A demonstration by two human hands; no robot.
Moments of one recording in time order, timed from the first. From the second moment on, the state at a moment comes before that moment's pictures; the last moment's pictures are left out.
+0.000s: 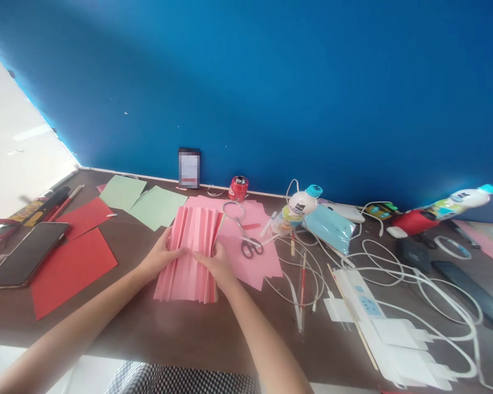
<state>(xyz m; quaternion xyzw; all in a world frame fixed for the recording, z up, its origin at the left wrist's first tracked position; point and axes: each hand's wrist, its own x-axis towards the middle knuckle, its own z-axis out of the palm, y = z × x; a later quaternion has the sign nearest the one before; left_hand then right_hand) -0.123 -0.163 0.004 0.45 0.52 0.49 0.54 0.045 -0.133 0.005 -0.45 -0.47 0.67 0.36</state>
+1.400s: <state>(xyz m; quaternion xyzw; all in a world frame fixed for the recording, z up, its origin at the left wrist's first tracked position) -0.118 -0.167 0.015 0.43 0.45 0.51 0.60 0.046 -0.134 0.013 -0.44 -0.42 0.71 0.36</state>
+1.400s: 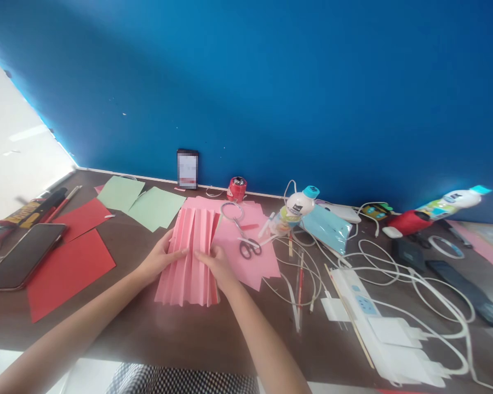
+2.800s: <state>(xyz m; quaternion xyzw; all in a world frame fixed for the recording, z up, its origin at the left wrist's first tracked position) -0.115 -0.172 0.019 0.42 0.44 0.50 0.62 0.037 -0.140 0.005 -0.44 -0.42 0.68 0.41</state>
